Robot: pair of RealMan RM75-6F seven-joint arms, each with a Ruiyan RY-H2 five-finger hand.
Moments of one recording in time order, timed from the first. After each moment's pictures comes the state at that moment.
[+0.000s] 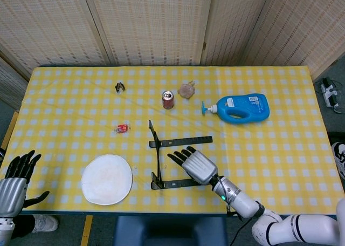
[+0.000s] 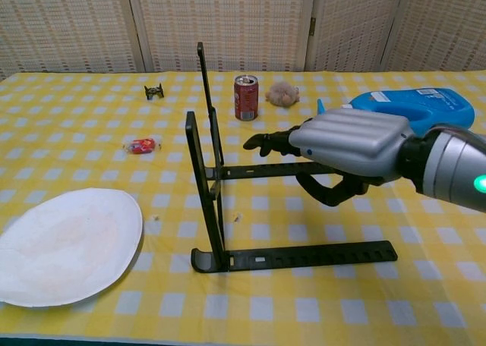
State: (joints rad) left arm -0.06 -1.18 0.00 -1.53 1.58 1.54 -0.02; right arm 0.73 -1.46 0.08 -1.75 -1.28 0.88 -0.61
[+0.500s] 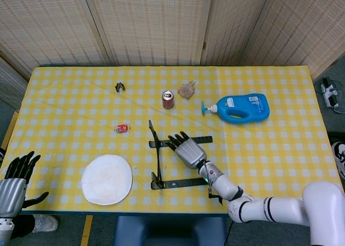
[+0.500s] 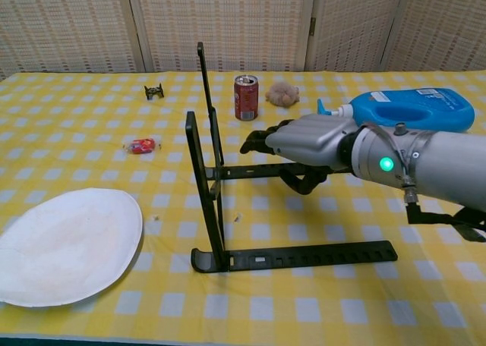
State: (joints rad) left arm -0.06 -1.18 0.00 -1.51 1.56 1.52 -0.04; right arm 0.93 -1.62 0.14 -1.53 -0.89 0.79 -0.79
